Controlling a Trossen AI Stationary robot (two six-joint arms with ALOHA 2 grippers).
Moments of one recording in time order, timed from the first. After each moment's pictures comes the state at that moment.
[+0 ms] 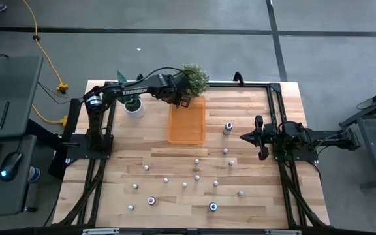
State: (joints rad) left arm 0.44 1.90 1.58 -0.92 -0.27 -0.76; right arm 0.00 0.05 0.01 0.03 0.00 0.13
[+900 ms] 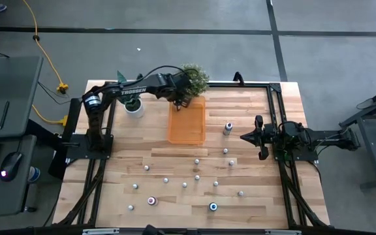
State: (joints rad) left arm 0.45 1.88 1.58 -0.87 -0.30 -0.58; right arm 0.00 0.05 0.01 0.03 0.00 0.13
